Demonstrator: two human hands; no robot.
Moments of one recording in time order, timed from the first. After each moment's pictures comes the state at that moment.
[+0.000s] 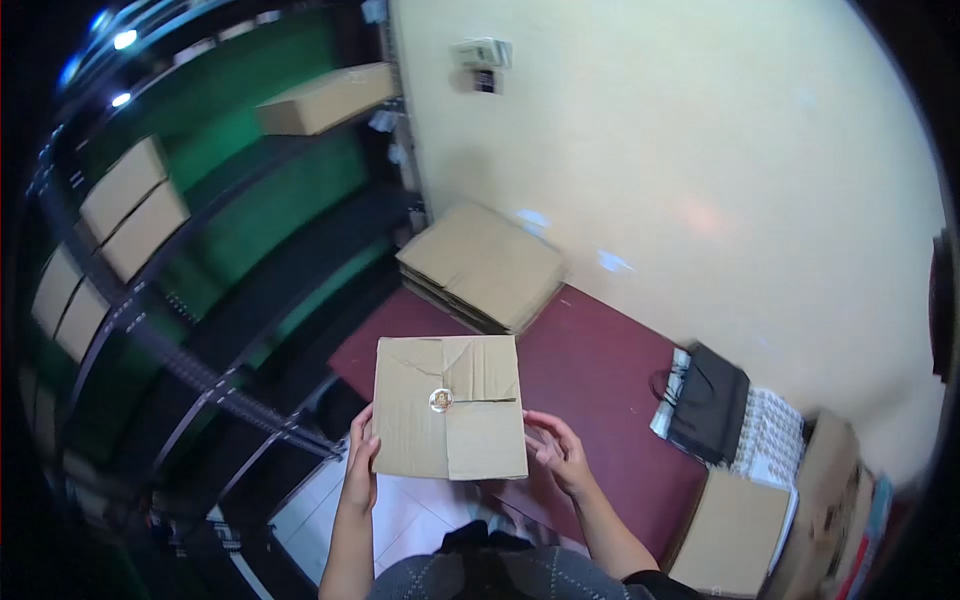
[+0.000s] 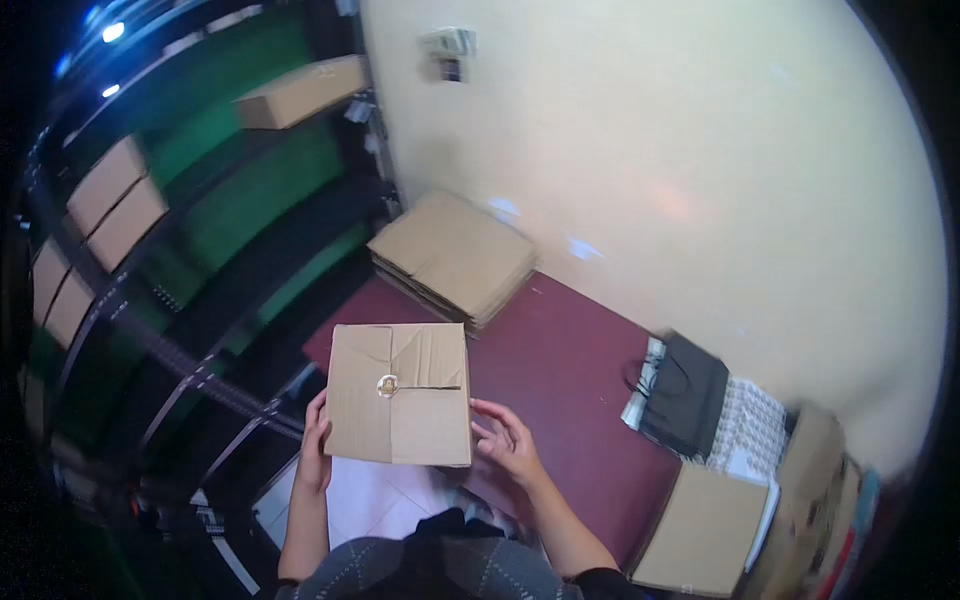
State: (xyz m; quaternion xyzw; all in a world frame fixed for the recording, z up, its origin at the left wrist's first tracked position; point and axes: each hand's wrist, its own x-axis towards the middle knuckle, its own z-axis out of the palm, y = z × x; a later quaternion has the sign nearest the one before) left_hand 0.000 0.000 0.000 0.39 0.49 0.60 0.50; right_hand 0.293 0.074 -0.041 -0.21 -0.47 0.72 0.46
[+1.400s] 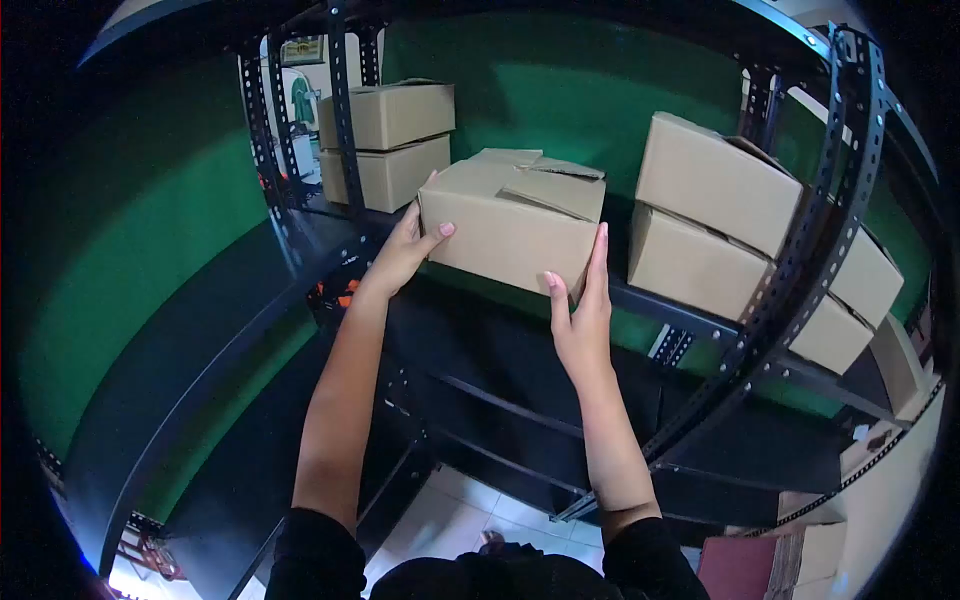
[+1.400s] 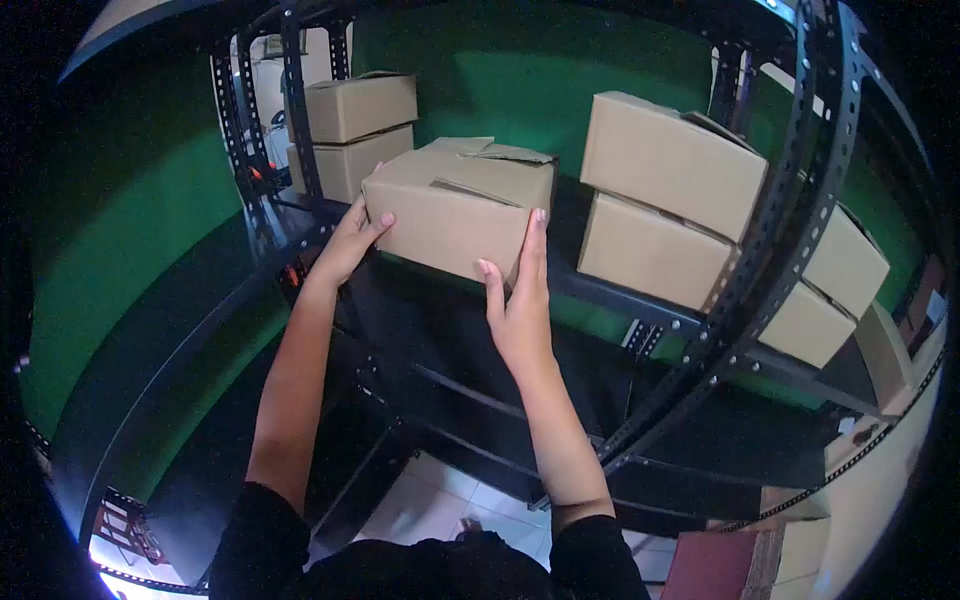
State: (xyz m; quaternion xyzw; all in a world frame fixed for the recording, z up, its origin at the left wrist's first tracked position) left_hand -0.806 -0.505 0.174 0.35 0.66 0.65 -0.12; right_hand -0.713 -0.281 0.142 0.19 -0.76 0.42 0.45
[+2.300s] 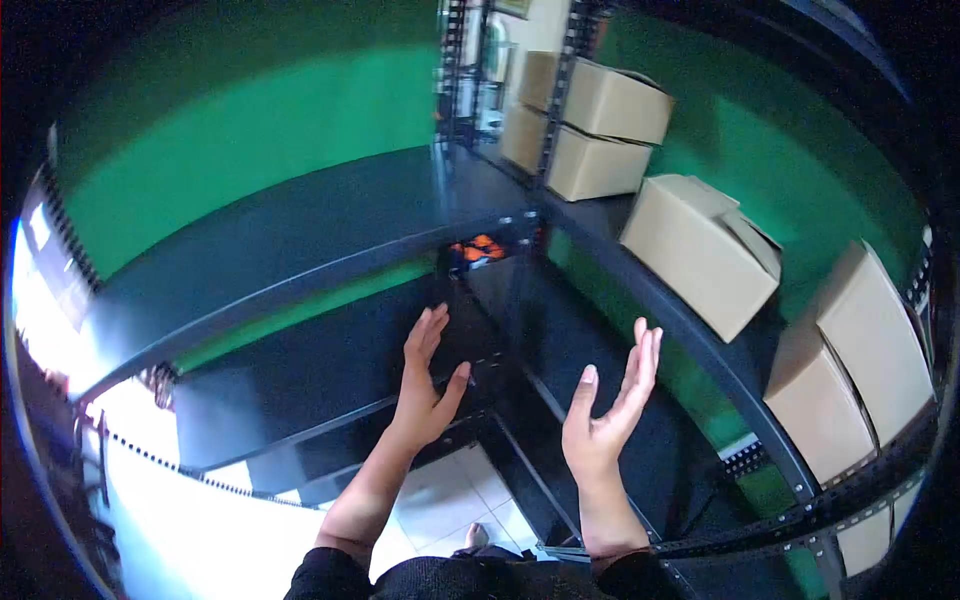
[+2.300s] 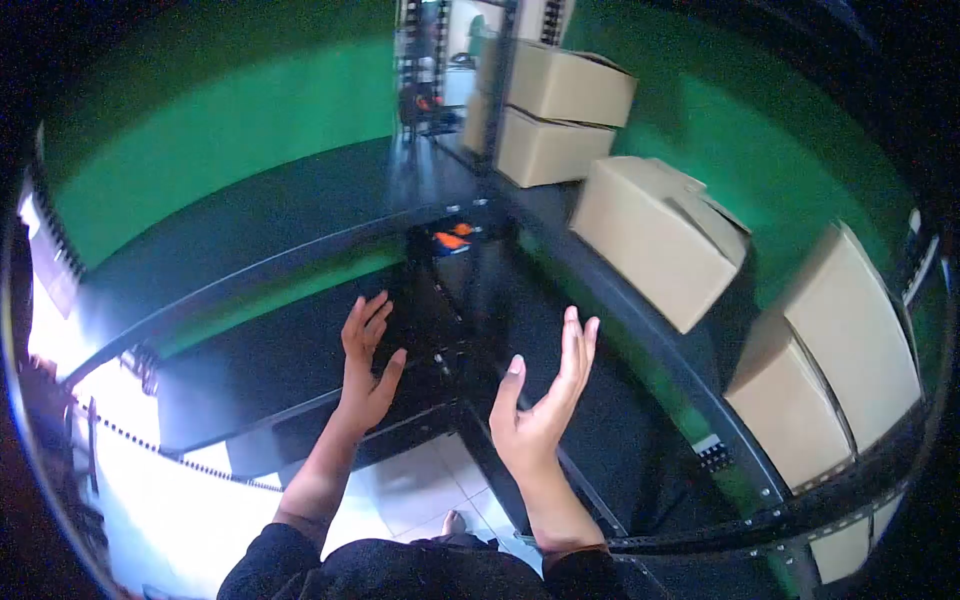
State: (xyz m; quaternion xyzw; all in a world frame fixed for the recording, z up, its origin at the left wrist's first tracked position) left_hand -0.639 -0.582 0.035 0.07 0.74 0.52 -0.41; right_hand -0.692 -0.392 0.090 0.30 -0.71 0.50 0.40
